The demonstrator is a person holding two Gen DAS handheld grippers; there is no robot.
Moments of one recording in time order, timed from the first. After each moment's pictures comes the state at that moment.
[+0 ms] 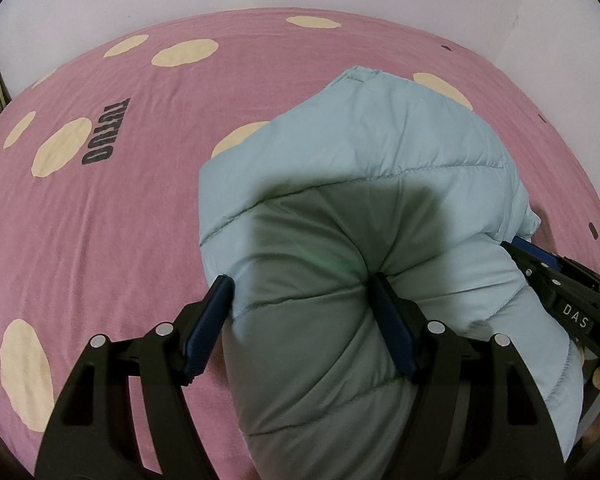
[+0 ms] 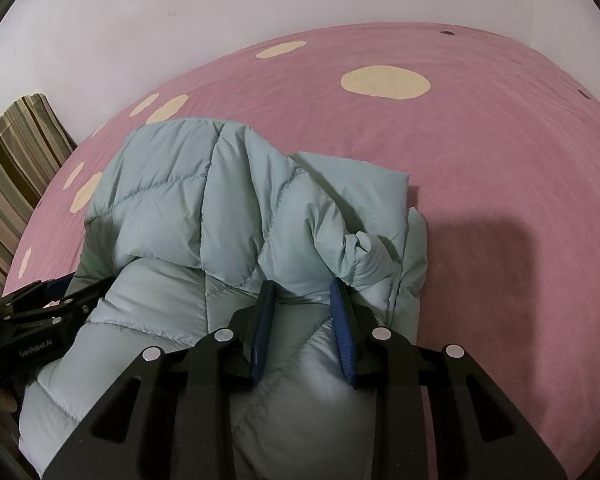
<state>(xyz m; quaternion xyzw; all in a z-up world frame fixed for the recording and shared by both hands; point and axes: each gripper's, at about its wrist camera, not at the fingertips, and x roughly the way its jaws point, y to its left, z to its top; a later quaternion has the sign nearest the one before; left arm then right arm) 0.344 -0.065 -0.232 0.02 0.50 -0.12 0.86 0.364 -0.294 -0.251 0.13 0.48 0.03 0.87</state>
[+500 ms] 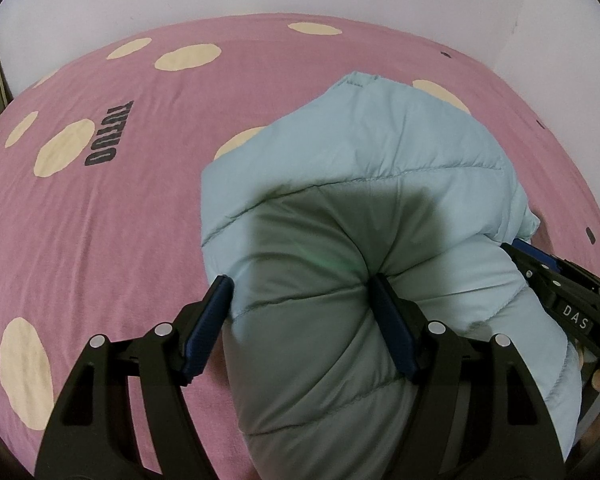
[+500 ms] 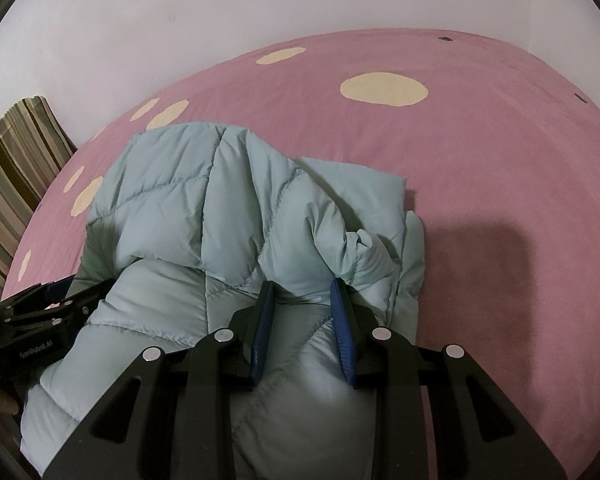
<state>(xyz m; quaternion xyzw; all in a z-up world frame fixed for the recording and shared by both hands) 0.340 -0.063 -0.230 0.02 0.49 -0.12 0.86 0.359 -0.292 -0.250 0.13 0.47 0.02 0.87</state>
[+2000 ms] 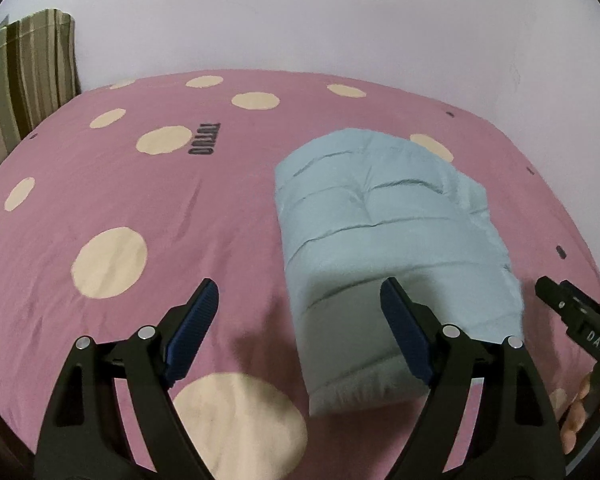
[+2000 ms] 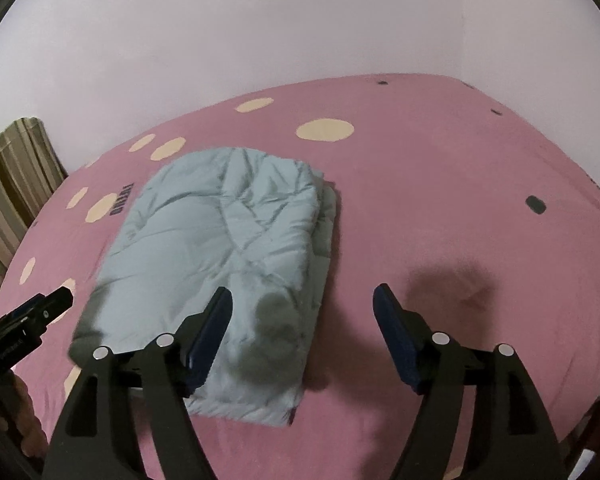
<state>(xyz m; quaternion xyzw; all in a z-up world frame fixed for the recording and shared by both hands) 0.192 -0.018 -0.156 -0.03 0.40 -0.06 0.91 0.210 -0.281 -0.174 0.12 0.40 -0.06 0.91</state>
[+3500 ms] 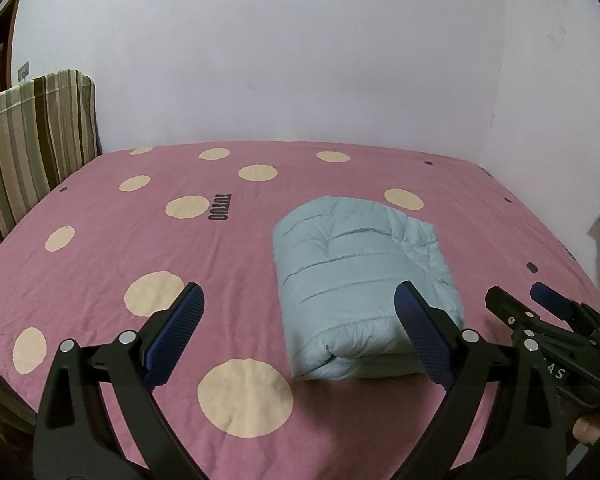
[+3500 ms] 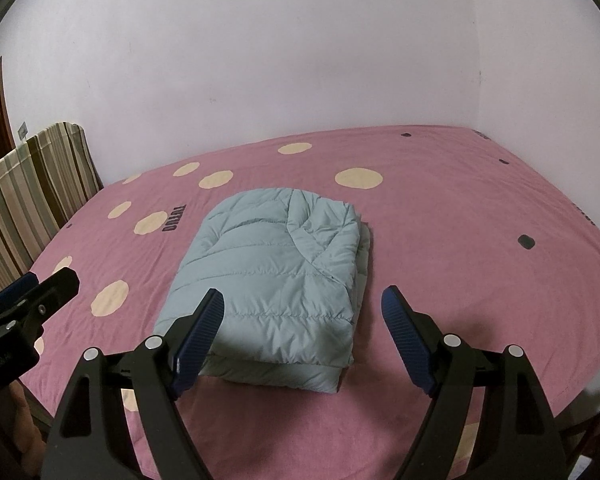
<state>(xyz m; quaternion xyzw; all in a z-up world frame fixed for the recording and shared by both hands) 0.098 -0.028 -0.083 0.00 0.30 -0.05 0.95 0.149 -0.237 -0.121 0.10 0.33 -0.03 0.94</state>
